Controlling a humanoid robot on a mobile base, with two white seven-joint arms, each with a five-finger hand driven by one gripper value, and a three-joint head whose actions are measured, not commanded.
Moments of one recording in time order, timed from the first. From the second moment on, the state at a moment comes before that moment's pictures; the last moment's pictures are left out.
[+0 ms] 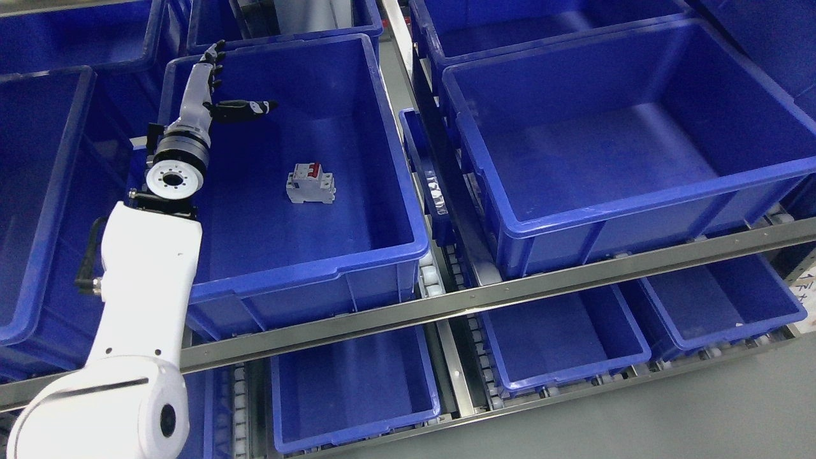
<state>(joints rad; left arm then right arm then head) -1.26 0.06 0.16 -0.58 -0.39 -0.06 -0.03 0.09 0.00 0.00 -0.25 0.08 0.02 -0.14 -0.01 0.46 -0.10</state>
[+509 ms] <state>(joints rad) -0.94 0.02 0.19 -1.14 -0.21 0.20 -0.03 0.09 0.00 0.00 -0.25 0.08 0.02 -0.14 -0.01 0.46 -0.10</state>
